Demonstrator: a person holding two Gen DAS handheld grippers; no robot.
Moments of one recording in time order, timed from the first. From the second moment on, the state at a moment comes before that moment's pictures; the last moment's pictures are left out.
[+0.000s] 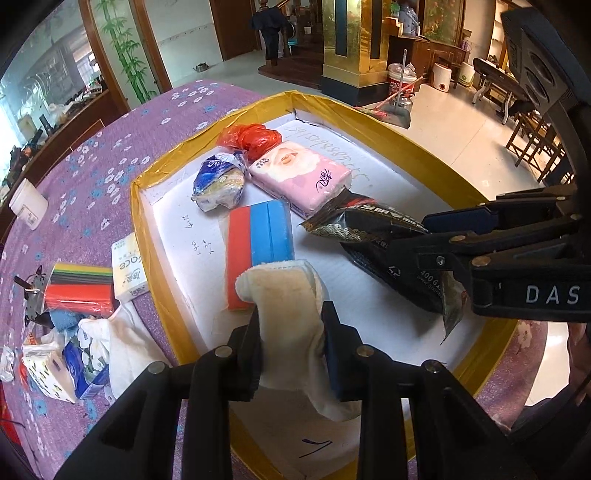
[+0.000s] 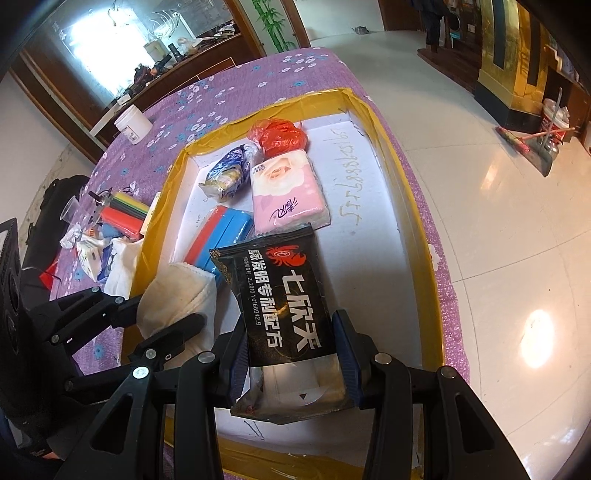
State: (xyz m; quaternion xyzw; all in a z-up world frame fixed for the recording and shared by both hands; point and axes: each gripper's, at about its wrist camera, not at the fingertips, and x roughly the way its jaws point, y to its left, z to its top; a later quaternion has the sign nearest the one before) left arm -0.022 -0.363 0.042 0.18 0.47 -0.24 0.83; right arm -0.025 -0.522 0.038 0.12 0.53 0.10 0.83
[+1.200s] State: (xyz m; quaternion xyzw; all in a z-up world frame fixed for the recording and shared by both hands) left arm -0.041 -0.269 0.101 0.11 0.40 -0.17 0.89; right arm -0.041 -0.493 0.098 0.13 0.47 0.12 0.86
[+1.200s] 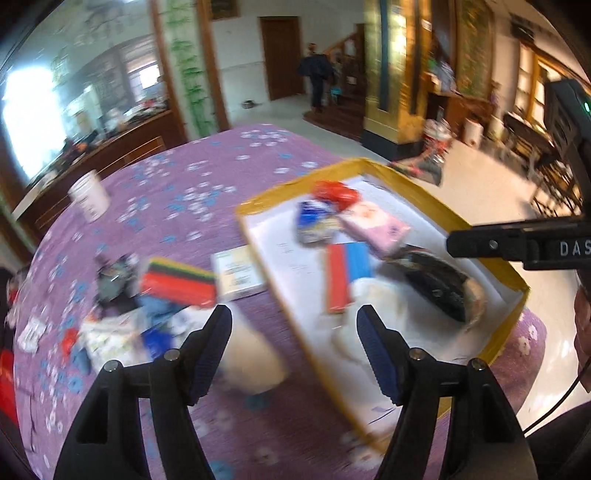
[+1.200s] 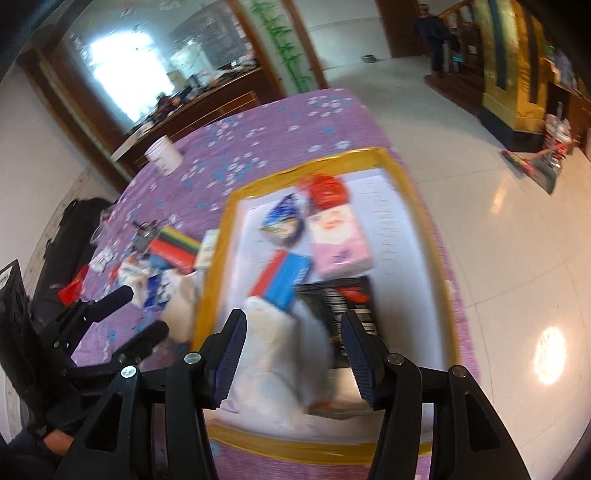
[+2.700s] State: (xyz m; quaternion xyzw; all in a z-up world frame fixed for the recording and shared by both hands) left arm 0.032 -0.045 0.034 -0.28 0.56 -0.02 0.78; right arm -0.047 -0.327 0.074 0.01 0.52 0.23 0.82
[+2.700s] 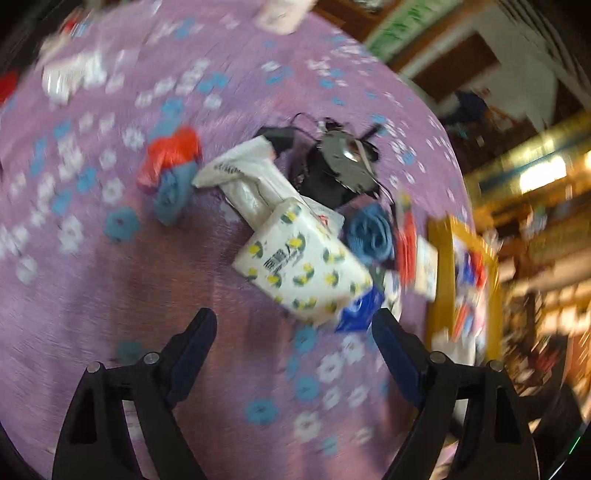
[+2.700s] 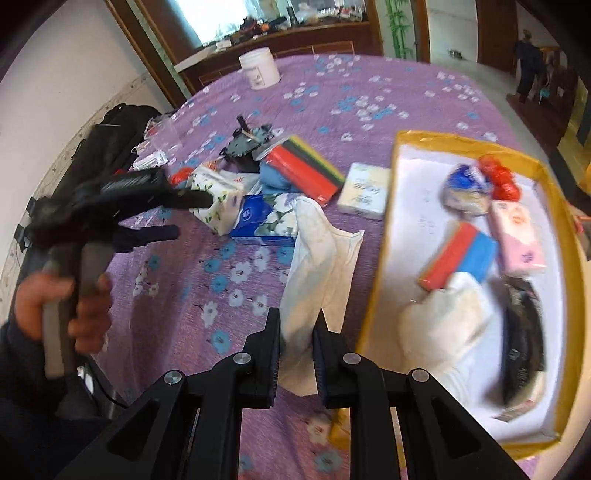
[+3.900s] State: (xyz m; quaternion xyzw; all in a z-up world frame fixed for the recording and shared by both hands) left arm -0.030 -0.109 0.088 -0.04 0.46 -0.05 0.89; right arm -0.031 -0.317 0.078 0.03 0.50 0.31 0.80
